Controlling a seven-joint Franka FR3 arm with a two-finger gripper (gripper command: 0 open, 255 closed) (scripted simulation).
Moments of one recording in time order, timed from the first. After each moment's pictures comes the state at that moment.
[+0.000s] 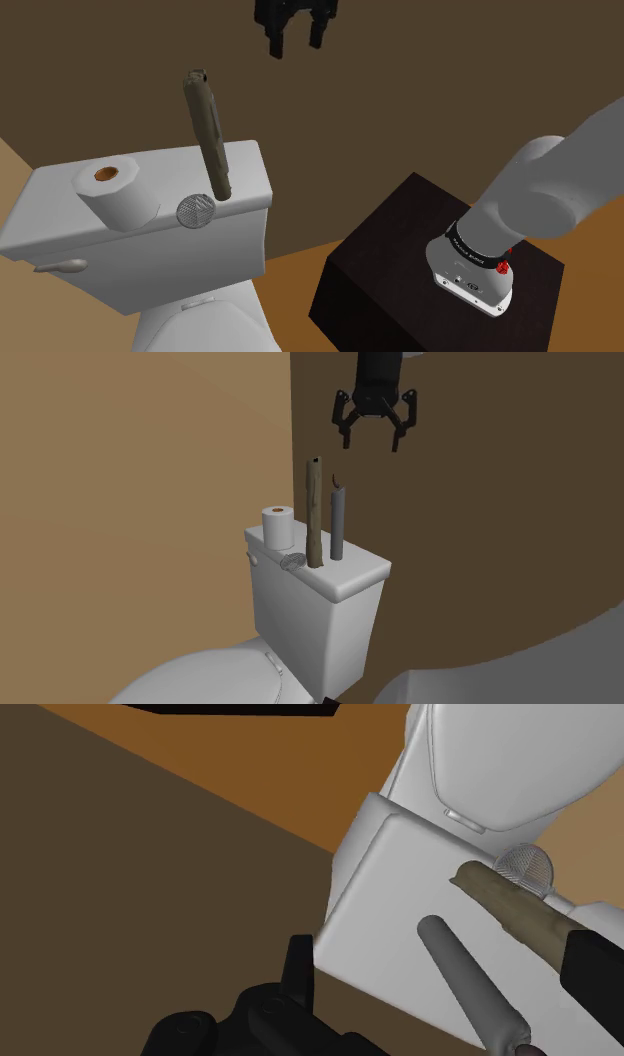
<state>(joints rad) 0.05 -0.26 0.38 -1.83 0.13 1.60 0.36</state>
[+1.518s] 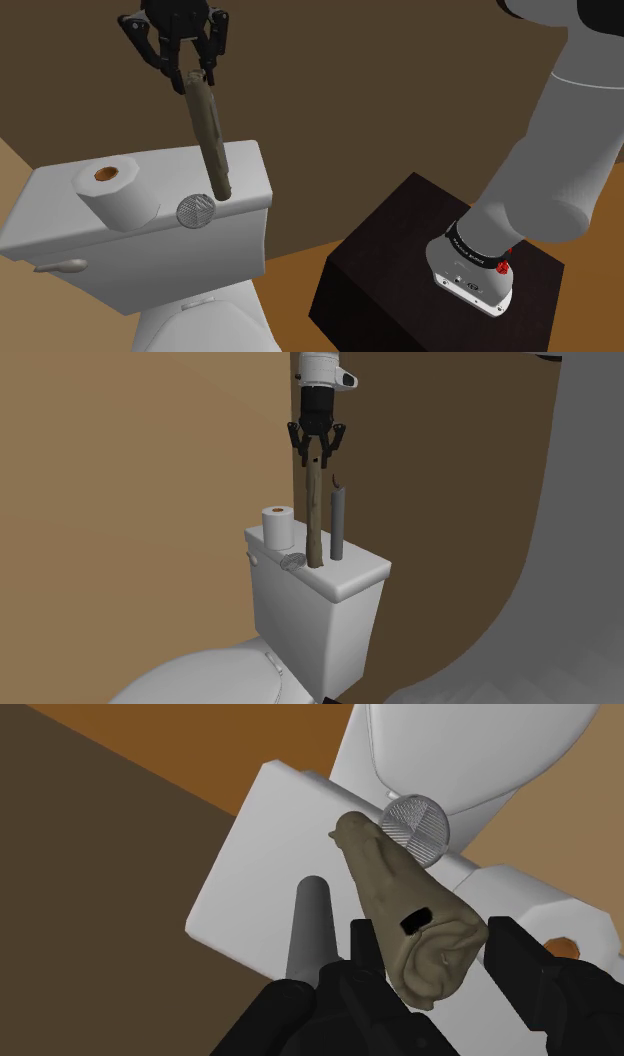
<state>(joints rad) 0.21 0.27 0.54 -1.34 -0.09 1.58 0.65</state>
